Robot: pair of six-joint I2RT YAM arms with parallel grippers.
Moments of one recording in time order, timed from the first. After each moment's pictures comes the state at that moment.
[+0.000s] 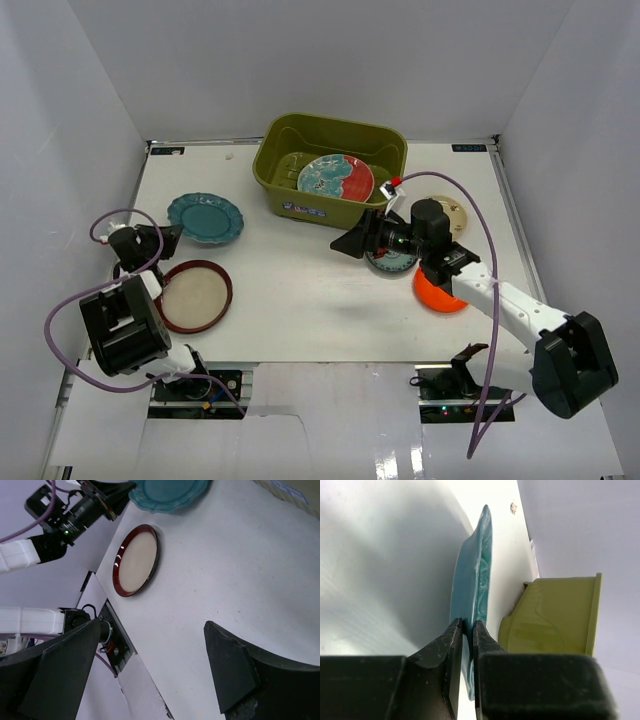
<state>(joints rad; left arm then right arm) 0.47 1.44 0.53 0.51 0.39 -0.98 0.56 1.20 0.73 0.19 -0.56 0.68</state>
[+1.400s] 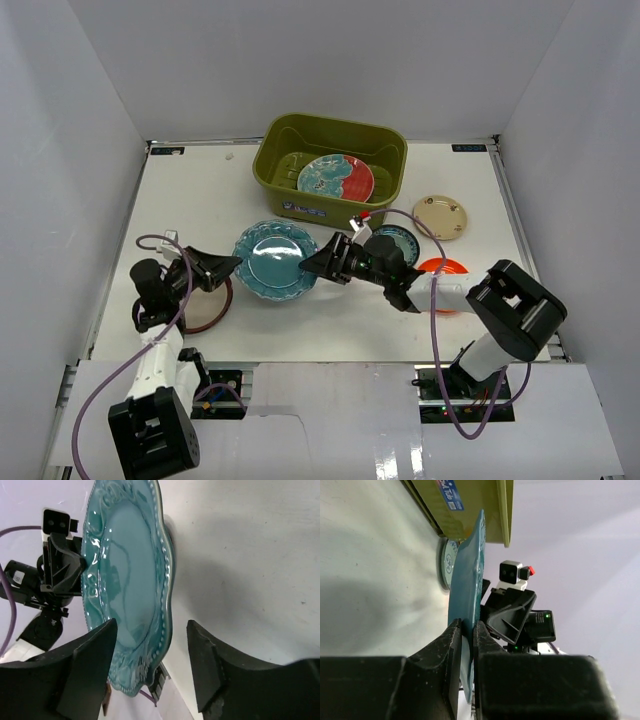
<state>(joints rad) 0.31 0.80 0.22 0.34 1.00 -1.20 0.82 1.54 0.57 0.74 -0.31 1.09</state>
